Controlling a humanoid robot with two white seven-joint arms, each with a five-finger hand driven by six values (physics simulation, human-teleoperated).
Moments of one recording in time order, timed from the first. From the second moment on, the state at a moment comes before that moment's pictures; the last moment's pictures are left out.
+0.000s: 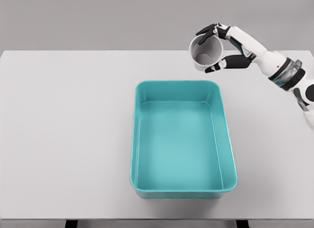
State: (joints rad) left arm 0.05 0.00 -0.04 -0.07 0.02 -0.06 -0.04; right arm -0.74 -0.66 0.74 -1.22 -0.42 -0.61 0.33
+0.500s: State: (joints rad) left arm 0.05 0.00 -0.04 -0.07 0.02 -0.06 -0.04; right arm -0.75 -0.76 0.85 -1.43 -0.11 -0.61 0.34
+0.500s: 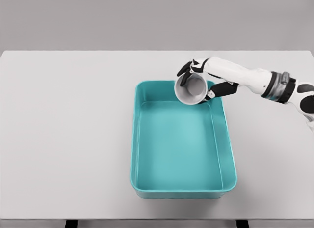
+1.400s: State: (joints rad) left arm 0.05 0.00 -0.04 -0.07 0.02 -0.06 -0.04; right arm -0.85 -0.95 0.80 -1.42 0.24 -0.61 0.35
